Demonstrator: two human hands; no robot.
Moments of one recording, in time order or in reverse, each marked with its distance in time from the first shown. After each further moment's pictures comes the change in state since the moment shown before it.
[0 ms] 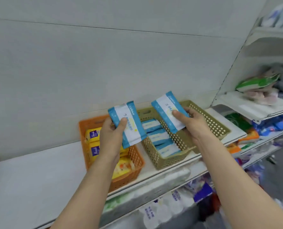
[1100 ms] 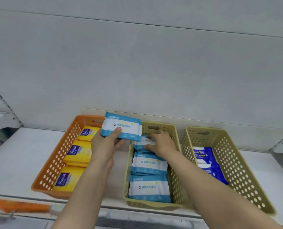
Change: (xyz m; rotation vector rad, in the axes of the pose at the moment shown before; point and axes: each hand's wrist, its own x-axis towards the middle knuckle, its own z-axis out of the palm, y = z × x) left_hand 0.048 -0.062 0.096 -0.184 0.571 -0.027; right_hand 0.207 0.121 0.019 -1.430 -0.788 -0.420
